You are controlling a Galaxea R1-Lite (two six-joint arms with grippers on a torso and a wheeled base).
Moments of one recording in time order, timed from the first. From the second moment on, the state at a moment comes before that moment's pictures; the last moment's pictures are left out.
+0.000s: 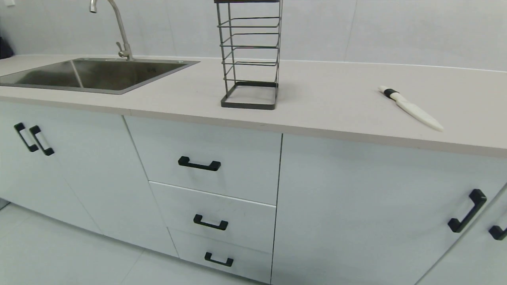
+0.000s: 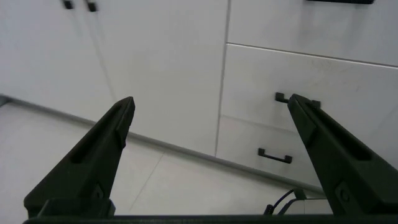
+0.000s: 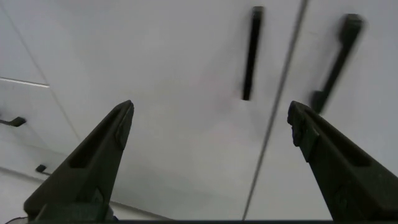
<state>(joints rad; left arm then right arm) 0.00 0.00 0.00 0.00 -0.01 0.01 0.00 0.00 0.00 0.01 -0.04 0.01</state>
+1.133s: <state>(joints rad) 0.00 0.00 0.00 0.00 -0.01 0.00 0.00 0.00 0.00 0.01 -0.04 0.01</state>
